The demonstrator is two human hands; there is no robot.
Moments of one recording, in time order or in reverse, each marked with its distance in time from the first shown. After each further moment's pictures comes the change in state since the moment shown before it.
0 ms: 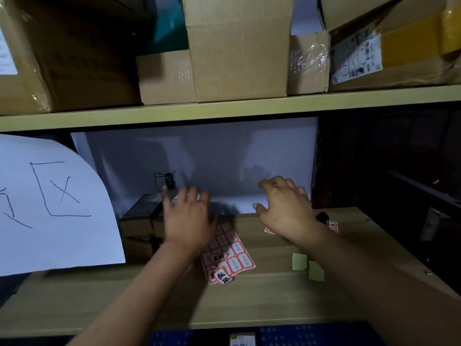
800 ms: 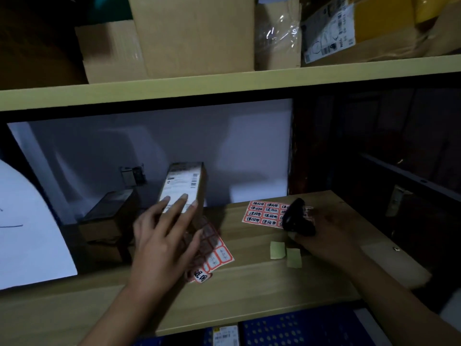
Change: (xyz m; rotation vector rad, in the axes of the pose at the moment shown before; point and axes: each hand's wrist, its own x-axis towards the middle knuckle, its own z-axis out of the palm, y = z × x) left_hand -0.052 -0.005 0.043 -0.398 0.440 0.271; right_hand -0.060 0.158 0.086 0.251 -0.247 0.515
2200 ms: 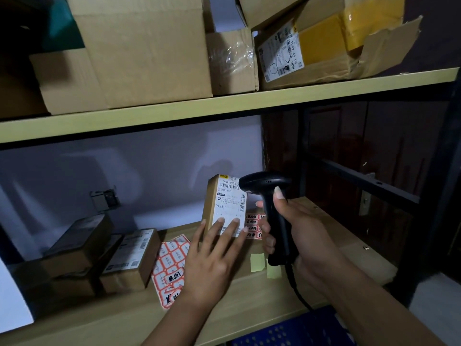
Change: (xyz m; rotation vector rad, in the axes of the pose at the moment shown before) left_hand 0.019 0.078 0.093 0.168 -0.004 0.353; right_hand -0.117 -0.106 -0.087 1.510 -0.188 -0.149
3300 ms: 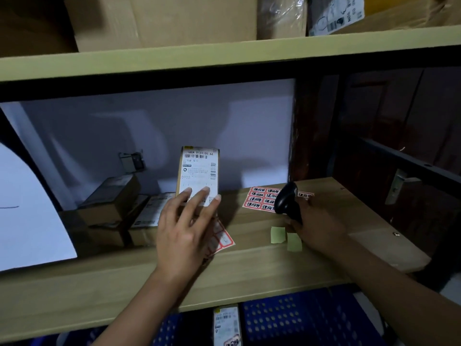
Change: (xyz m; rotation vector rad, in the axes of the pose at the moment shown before) left_hand -0.051 -0.056 -0.037 -0.026 0.098 -0.279; right_hand 0.098 0.104 -0.109 -1.728 0.025 -0.146
